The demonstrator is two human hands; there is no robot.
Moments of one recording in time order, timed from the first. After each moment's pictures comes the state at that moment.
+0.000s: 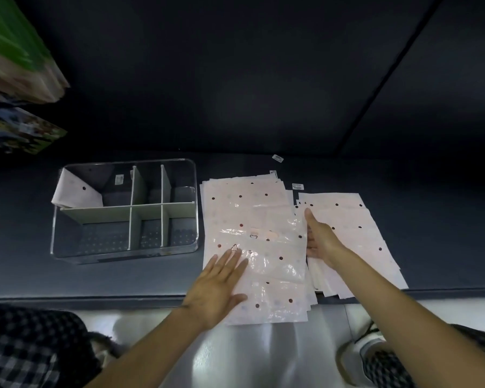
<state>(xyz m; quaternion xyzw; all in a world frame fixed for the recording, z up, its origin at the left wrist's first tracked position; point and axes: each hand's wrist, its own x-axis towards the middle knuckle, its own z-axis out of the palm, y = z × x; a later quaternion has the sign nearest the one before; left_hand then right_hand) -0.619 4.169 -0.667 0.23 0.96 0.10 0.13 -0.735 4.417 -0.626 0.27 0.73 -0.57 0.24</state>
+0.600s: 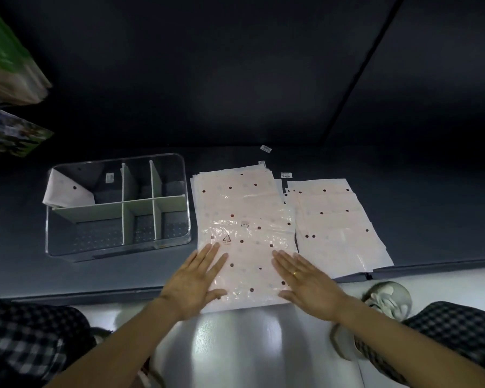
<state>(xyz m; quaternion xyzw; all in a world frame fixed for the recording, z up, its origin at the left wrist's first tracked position) -0.614 4.139 -0.672 0.26 0.95 0.01 0.17 -0.616 4.441 -0.656 -0.37 0.93 0.07 0.04</state>
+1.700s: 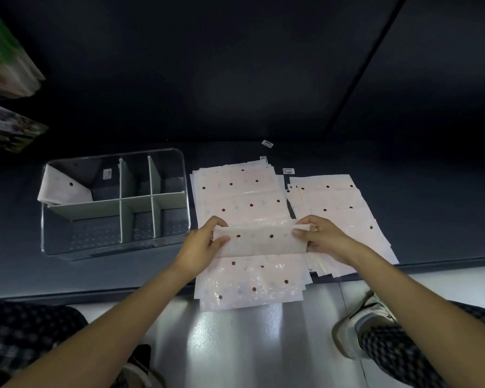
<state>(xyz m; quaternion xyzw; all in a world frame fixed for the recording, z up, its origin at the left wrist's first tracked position) -0.666 4.160 -0.635 0.01 0.89 0.43 0.13 -0.698 4.445 -0.614 0.15 0.73 -0.60 0.30</state>
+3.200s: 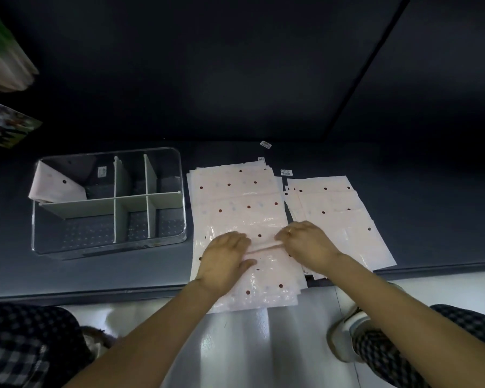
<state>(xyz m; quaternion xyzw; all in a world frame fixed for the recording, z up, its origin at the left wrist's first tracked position) -0.651 4.210 -0.654 0.18 0.97 0.17 0.07 -0.697 4.424 -0.630 -0.32 0.94 0.08 0.12</state>
